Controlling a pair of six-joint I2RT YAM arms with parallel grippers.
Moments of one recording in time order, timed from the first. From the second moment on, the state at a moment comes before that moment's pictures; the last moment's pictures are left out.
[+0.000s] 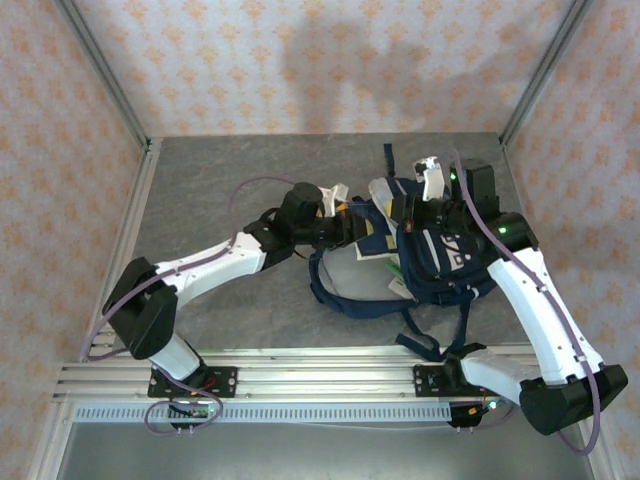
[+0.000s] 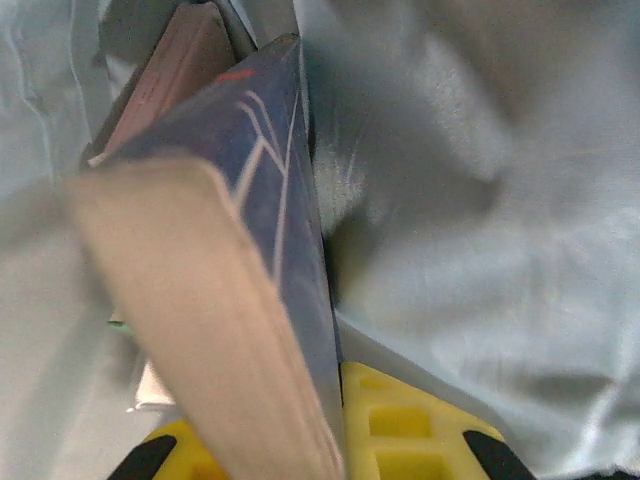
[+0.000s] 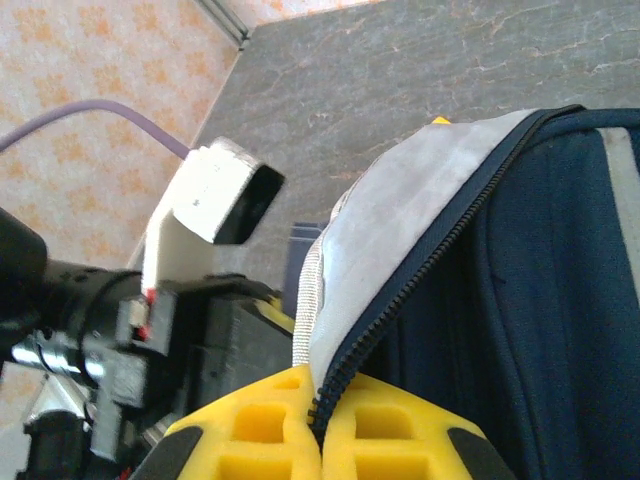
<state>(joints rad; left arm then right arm) -0.73 1.61 1.15 0.04 0.47 -1.04 0.32 1.09 1.25 -0.76 -0.48 0.34</state>
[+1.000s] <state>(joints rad) -0.81 2.23 1.69 0.07 0.44 -1.09 0.28 1.07 0.95 -0.25 -0.35 0.66</state>
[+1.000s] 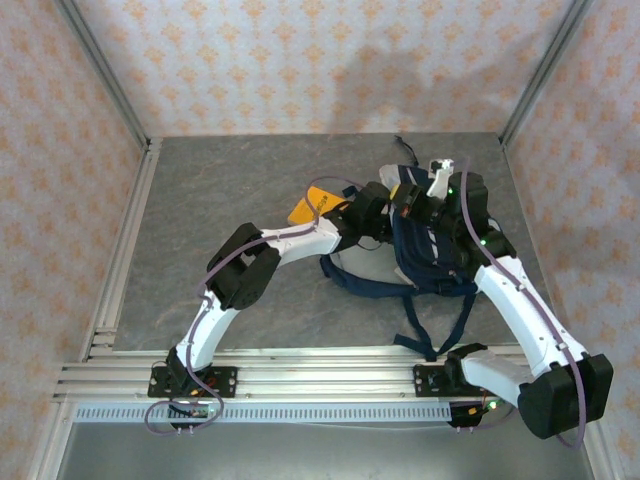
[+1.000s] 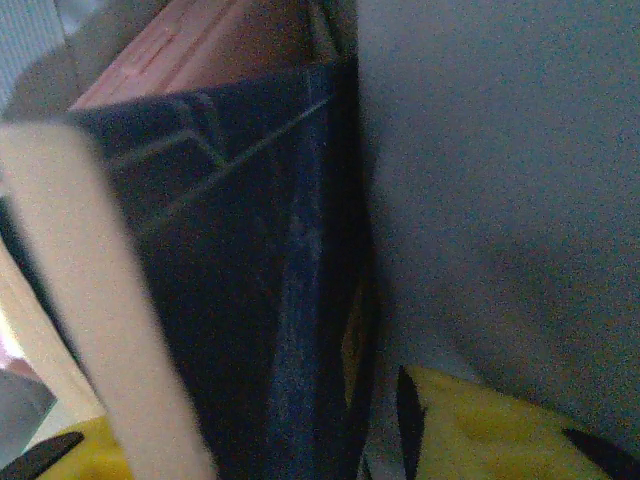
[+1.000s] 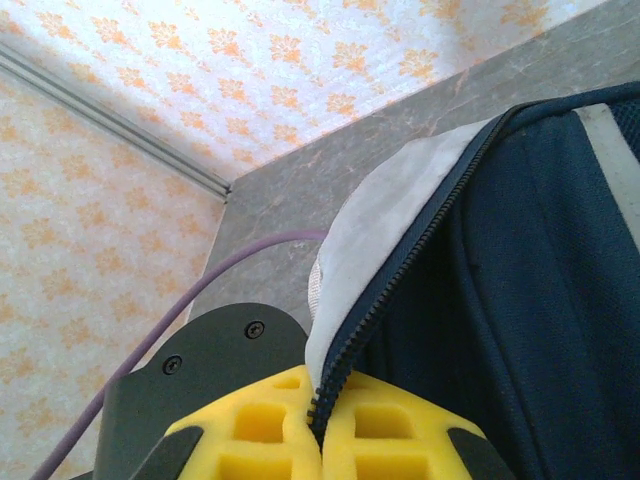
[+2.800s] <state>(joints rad) -0.51 0.87 0.89 -0.84 0.13 -0.56 0.54 1.32 1.29 -0.72 -0.01 0.37</state>
